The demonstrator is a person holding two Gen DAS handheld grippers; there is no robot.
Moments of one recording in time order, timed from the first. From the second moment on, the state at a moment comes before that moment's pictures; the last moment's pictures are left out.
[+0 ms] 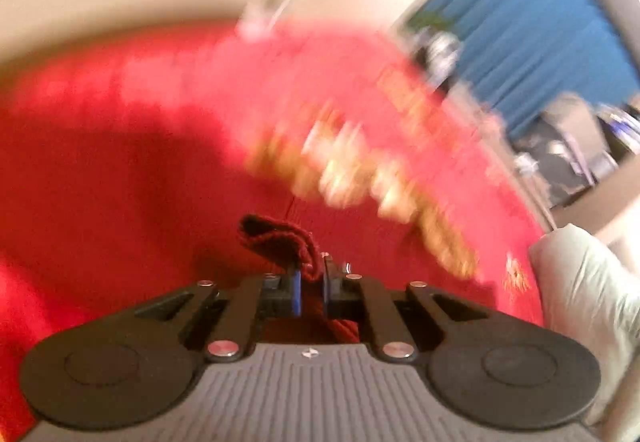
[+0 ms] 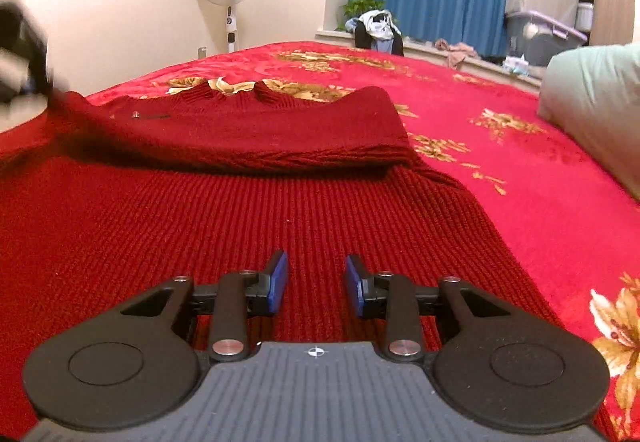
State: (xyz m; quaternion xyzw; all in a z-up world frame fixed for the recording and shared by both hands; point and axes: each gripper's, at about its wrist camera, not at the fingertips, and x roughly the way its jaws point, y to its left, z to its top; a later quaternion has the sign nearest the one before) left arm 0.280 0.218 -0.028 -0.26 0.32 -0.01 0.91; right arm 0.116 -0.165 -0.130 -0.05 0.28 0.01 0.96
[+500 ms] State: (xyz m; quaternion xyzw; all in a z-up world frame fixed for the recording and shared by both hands) left arm 0.282 0.235 -0.053 -0.28 0.39 0.07 0.87; right arm 0.126 -0.161 -0.117 -0.05 0.29 0.00 0.96
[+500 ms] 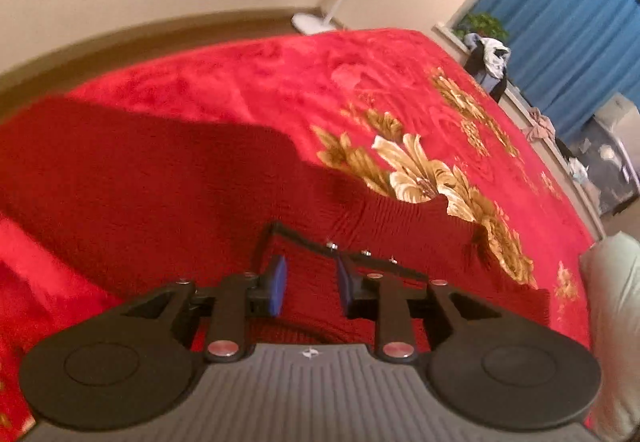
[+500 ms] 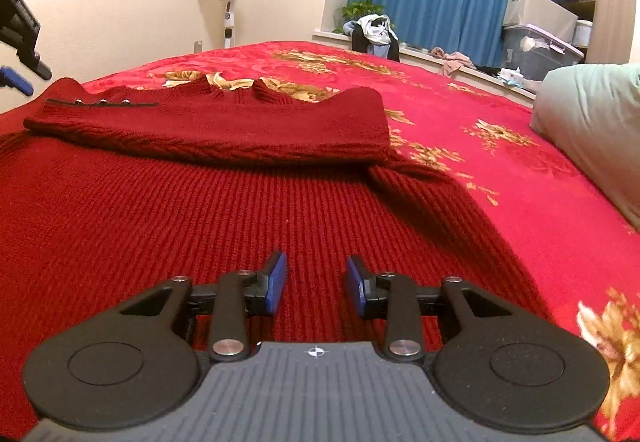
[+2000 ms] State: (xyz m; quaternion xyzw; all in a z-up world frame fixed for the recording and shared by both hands) left arm 0.287 0.225 -0.048 -0.18 0.42 0.00 0.89; right arm 0.275 -0.193 -0.074 0.03 0.38 -0.04 0.92
